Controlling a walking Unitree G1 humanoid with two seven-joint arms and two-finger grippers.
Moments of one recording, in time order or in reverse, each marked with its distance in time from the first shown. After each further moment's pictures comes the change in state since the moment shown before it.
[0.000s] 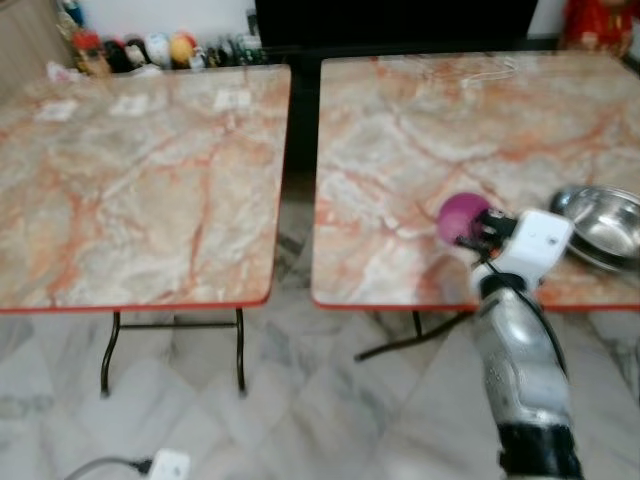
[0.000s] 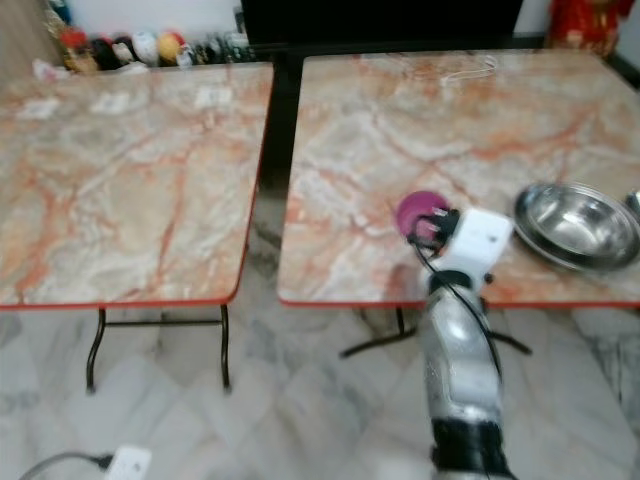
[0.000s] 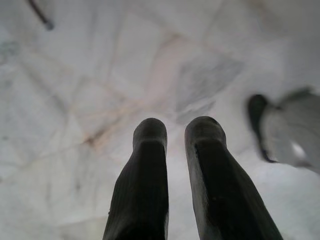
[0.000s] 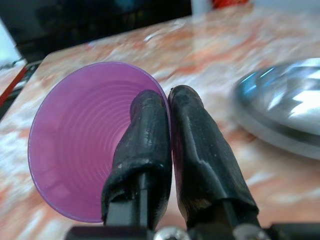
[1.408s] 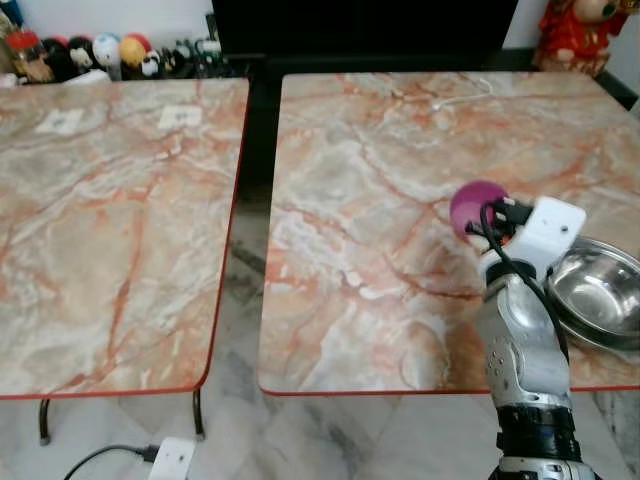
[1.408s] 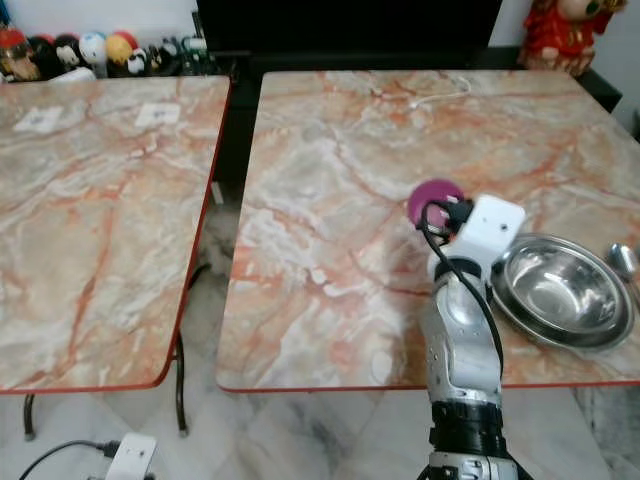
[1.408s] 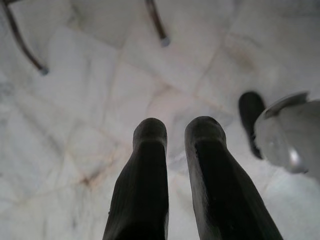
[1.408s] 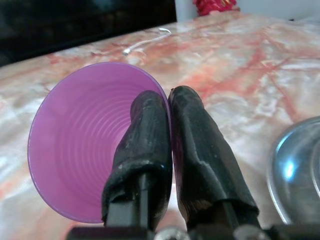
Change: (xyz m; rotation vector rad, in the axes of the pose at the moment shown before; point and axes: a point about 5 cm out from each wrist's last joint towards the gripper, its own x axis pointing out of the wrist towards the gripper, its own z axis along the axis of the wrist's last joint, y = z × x) left arm 0.000 0.007 0.003 -0.018 -0.016 0.017; right arm 0.017 -0.004 0.006 -0.013 0.013 -0.091
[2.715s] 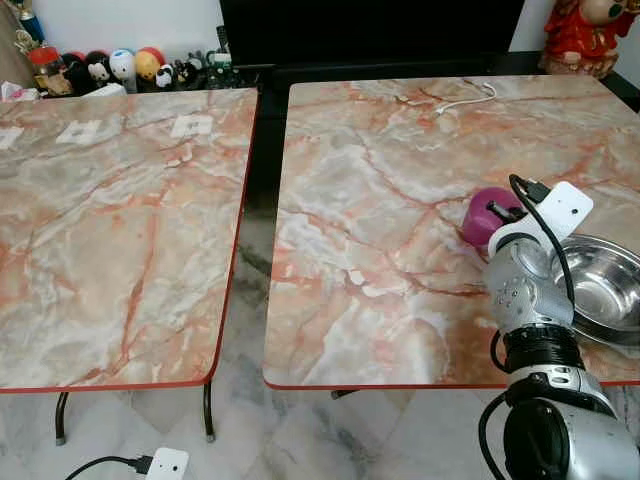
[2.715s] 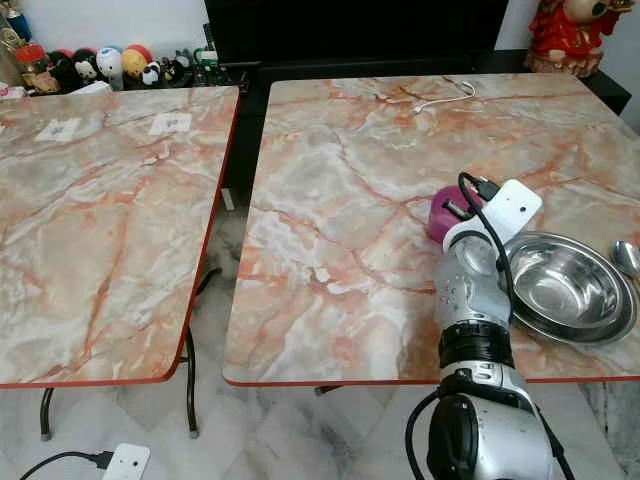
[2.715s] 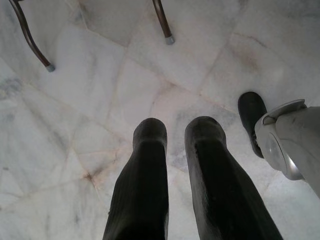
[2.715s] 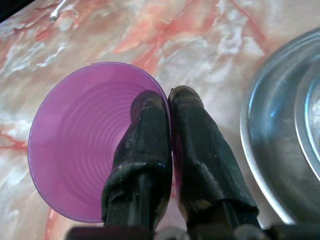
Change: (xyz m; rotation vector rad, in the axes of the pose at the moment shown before) left arm 0.000 0.000 0.000 -0.010 0.000 0.002; right arm 0.046 -0.009 -0.006 0.207 0.235 -0.231
